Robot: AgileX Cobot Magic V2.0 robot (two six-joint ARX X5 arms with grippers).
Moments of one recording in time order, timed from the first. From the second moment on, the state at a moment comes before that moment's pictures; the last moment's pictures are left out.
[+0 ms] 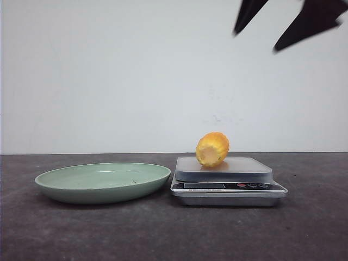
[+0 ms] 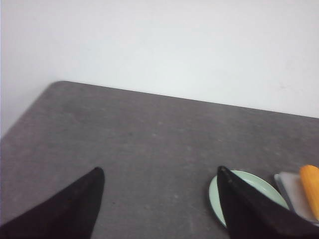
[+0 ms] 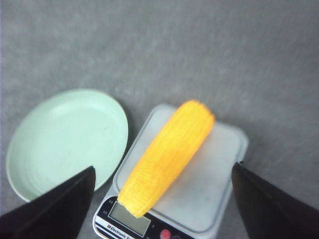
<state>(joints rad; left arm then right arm) -0.76 0.39 1.51 -1.42 -0.70 -0.36 0.49 1.22 1.04 -0.44 -0.09 0.22</state>
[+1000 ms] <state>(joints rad) -0.76 0.39 1.45 -1.42 -0.65 -0.38 0.58 1.63 1.04 -0.27 0.02 0.35</state>
